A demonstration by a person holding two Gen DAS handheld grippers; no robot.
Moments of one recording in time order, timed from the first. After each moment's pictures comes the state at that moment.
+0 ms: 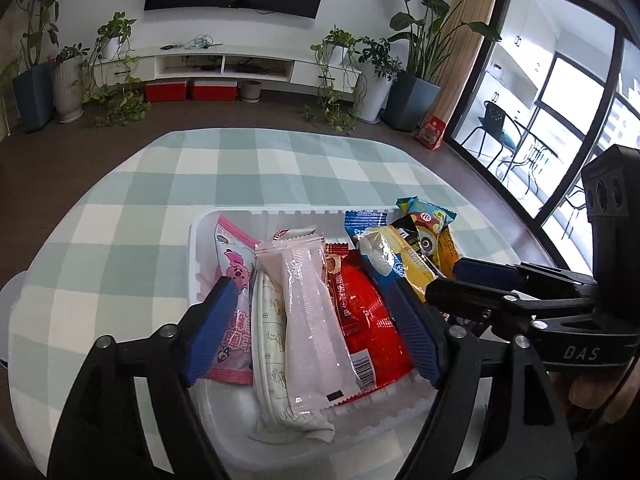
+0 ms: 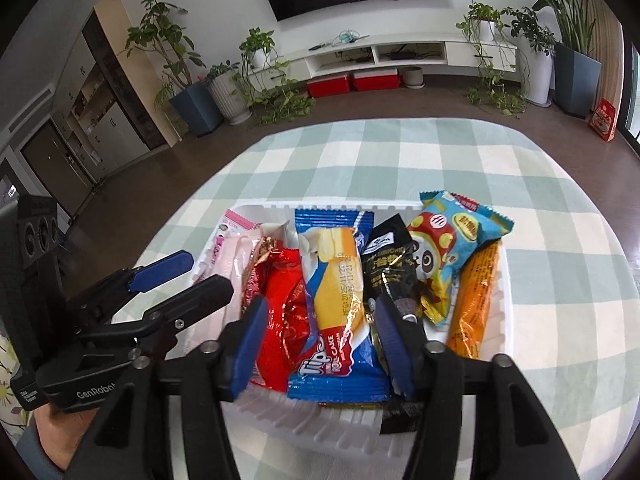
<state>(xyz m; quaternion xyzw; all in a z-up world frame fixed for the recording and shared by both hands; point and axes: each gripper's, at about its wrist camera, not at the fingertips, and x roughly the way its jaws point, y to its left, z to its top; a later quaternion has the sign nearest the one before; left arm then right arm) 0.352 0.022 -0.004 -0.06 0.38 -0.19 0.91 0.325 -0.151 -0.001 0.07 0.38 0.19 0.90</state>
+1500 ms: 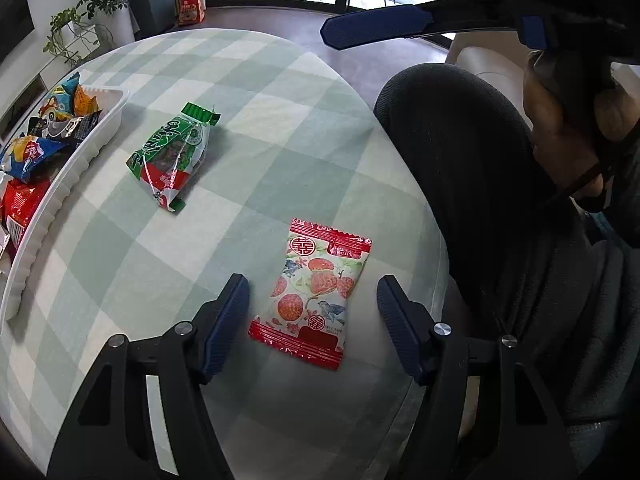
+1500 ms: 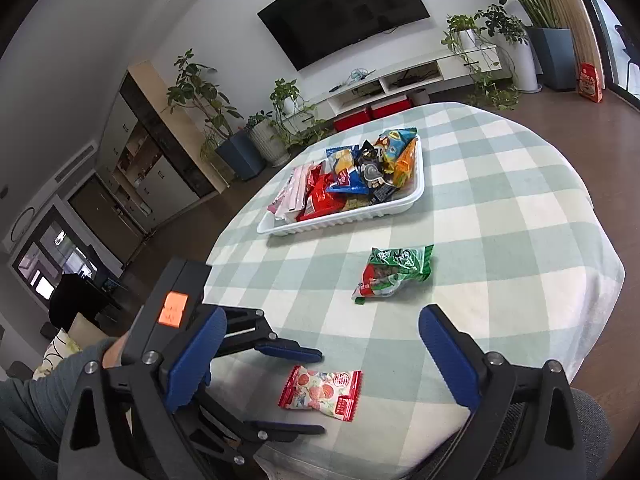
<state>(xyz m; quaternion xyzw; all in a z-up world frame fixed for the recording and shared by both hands) 0.092 -0.140 -0.063 0.27 0.45 -0.50 0.69 0.071 -0.258 -0.024 0.16 0.32 0.25 0.90</state>
